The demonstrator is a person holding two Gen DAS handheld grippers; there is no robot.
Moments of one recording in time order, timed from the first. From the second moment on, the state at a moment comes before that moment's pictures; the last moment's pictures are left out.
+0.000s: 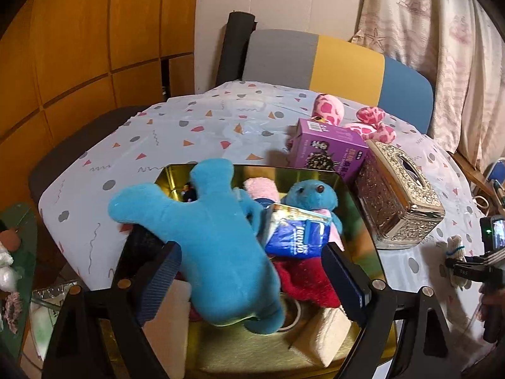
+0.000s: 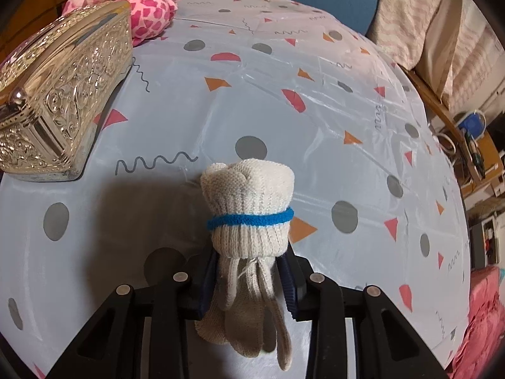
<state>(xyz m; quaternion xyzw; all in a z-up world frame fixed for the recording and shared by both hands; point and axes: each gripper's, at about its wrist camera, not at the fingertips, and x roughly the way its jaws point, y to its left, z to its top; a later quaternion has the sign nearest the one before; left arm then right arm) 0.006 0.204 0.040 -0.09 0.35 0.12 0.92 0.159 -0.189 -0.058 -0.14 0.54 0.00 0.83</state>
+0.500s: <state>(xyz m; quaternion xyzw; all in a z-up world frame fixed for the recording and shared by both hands) -0.010 0.237 0.030 -0.11 0.35 0.15 0.92 0.119 -0.145 -0.051 -0.06 0.58 0.08 0.81</state>
